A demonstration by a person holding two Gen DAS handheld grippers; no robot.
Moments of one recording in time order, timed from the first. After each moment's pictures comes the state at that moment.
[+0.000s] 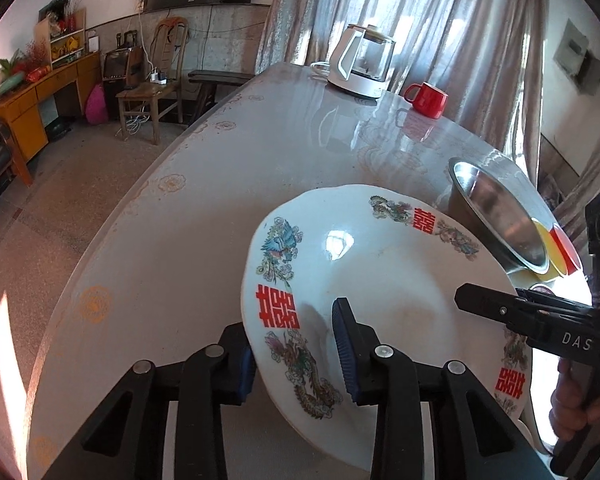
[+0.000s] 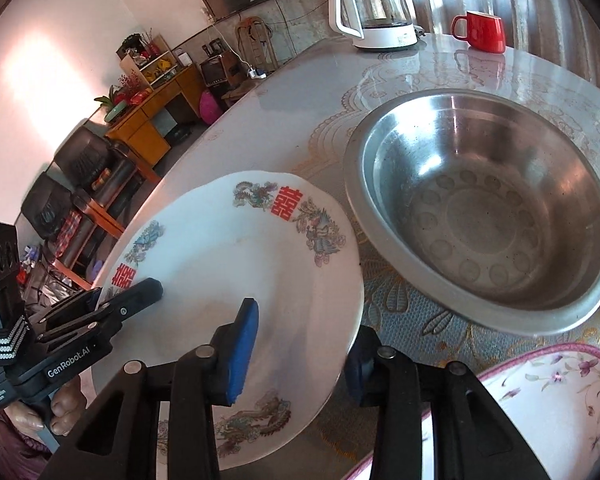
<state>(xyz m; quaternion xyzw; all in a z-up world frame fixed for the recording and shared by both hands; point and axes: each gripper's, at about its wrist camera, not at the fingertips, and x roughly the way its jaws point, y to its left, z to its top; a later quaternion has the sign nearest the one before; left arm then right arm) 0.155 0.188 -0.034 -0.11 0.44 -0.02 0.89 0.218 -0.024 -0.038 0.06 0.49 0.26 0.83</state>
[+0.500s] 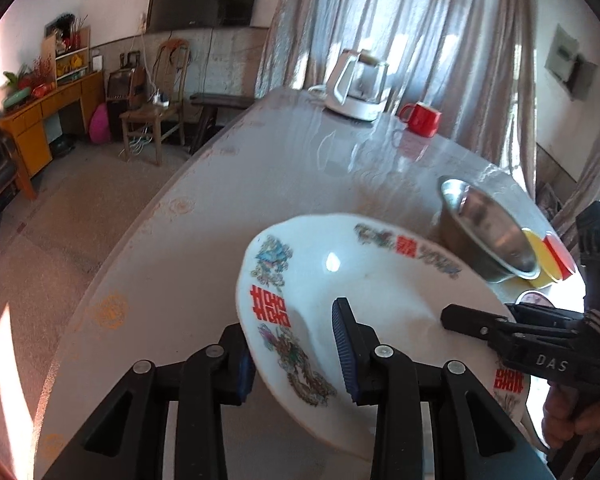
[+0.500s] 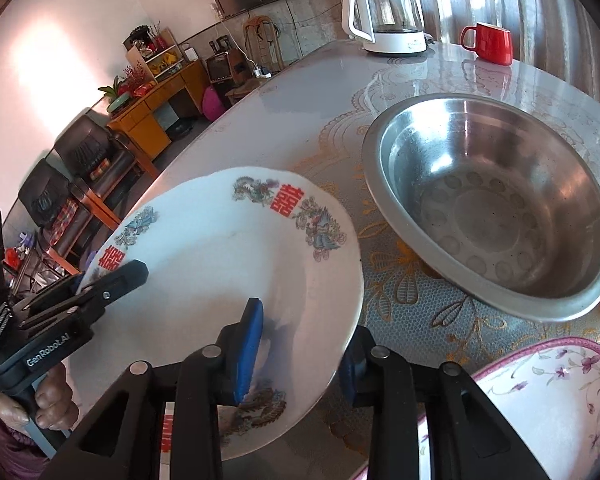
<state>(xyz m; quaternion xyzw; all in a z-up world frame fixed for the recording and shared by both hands) 0.134 0.184 -0.019 -0.10 0.39 -0.02 0.92 0.205 -0.013 -0.034 0.02 0.47 0.26 0.84</state>
